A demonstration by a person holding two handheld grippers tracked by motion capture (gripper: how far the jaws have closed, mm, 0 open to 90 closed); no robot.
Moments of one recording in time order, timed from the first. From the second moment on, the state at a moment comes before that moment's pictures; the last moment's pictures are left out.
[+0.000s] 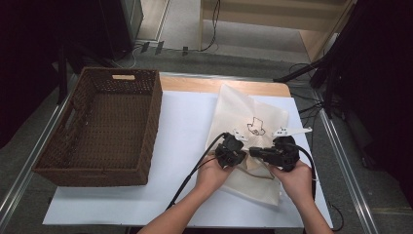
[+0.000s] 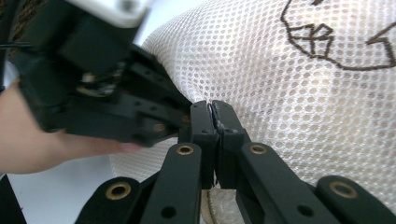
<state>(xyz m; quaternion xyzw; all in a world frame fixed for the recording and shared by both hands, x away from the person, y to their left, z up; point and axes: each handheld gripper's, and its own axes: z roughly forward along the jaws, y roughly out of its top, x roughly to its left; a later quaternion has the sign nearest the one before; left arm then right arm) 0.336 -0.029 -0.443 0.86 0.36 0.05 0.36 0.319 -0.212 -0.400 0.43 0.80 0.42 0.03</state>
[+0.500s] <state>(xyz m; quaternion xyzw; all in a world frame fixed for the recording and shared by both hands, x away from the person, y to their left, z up) 0.313 -0.044 -0.434 0.87 0.33 0.04 0.37 0.312 -0.224 -0.391 0.43 0.80 0.42 0.03</state>
